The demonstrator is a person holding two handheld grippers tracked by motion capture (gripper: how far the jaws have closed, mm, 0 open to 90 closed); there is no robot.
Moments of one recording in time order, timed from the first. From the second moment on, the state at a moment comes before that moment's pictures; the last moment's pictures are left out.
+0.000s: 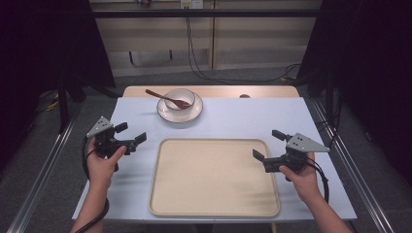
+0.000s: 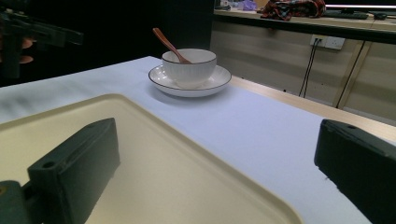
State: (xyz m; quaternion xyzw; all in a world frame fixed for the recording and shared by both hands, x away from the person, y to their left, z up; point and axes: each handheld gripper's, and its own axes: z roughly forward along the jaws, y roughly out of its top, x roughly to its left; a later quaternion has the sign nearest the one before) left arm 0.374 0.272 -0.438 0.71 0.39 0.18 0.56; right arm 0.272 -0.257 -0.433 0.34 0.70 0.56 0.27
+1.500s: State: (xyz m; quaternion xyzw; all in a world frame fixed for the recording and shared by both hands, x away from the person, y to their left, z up) left arm 0.504 0.208 -0.460 0.66 0.49 0.18 0.54; right arm 0.269 -0.255 -0.433 0.32 0.71 0.57 0.26
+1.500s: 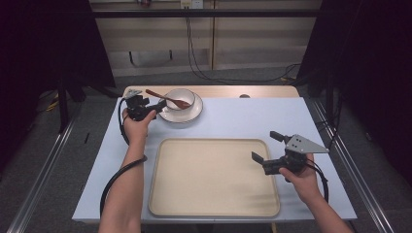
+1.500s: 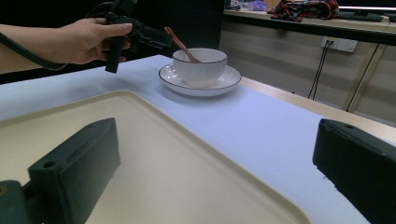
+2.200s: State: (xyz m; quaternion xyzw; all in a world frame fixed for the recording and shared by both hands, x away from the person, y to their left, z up) left arm 0.513 0.197 -0.458 0.61 0.50 0.19 0.58; right arm 0.269 -0.256 -0.432 0.32 0.71 0.57 0.27
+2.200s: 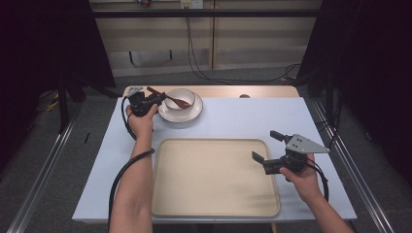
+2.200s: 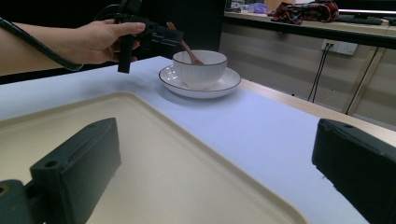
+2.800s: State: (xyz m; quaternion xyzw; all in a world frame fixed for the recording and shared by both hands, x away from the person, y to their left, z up) left arm 0.510 0.187 -0.449 0.60 0.48 0.18 0.61; right arm 0.269 -0.256 -0.432 0.32 0.71 0.57 0.27
